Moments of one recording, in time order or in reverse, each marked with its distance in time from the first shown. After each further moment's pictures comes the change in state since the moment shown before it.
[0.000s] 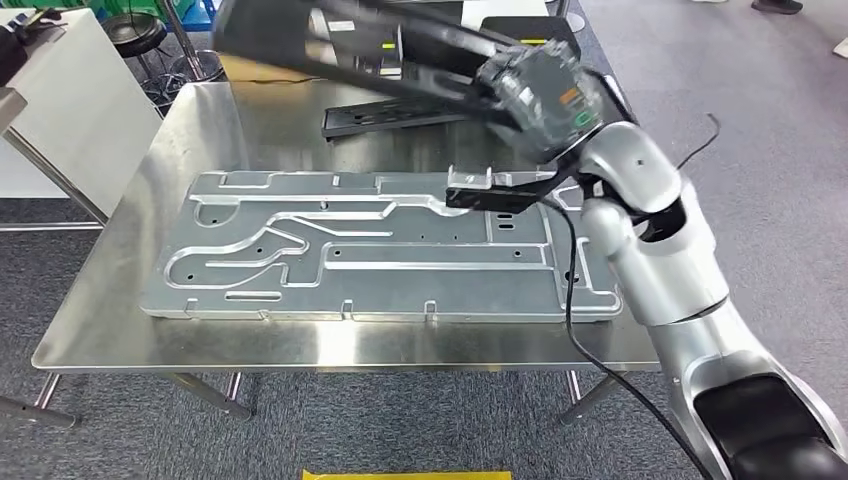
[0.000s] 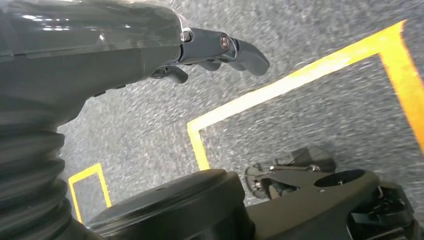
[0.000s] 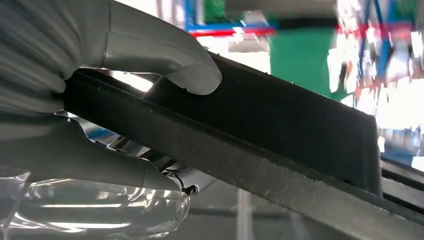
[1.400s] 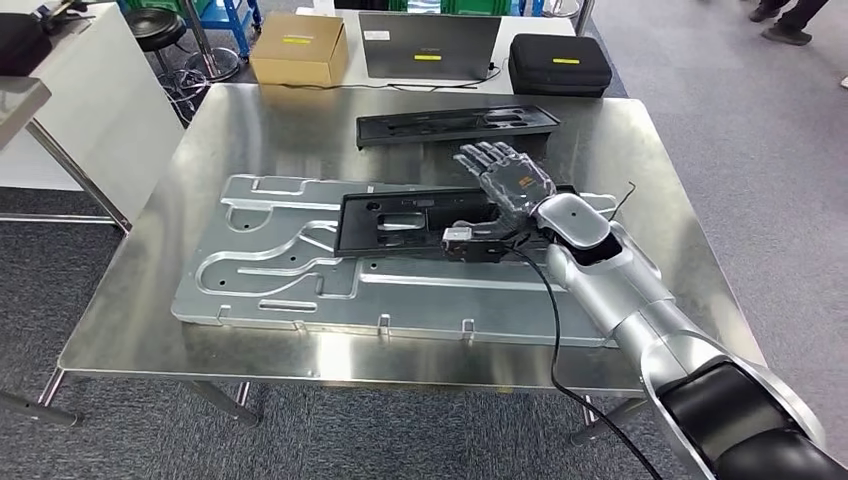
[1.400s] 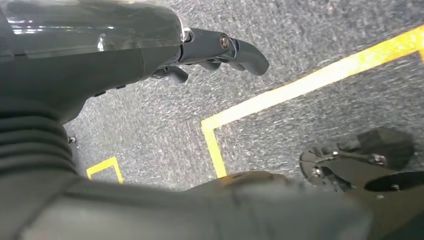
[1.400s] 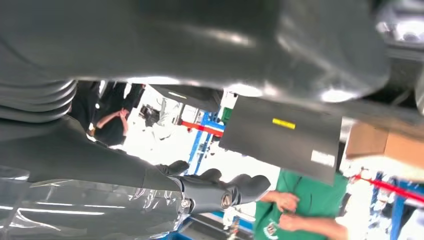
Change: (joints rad) left arm 0.033 0.009 -0.019 0.000 0.027 -0.027 0.014; right arm -0.020 0.042 0.143 0.577 0.016 -0.096 0.026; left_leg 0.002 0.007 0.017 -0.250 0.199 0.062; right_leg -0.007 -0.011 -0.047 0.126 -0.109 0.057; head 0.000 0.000
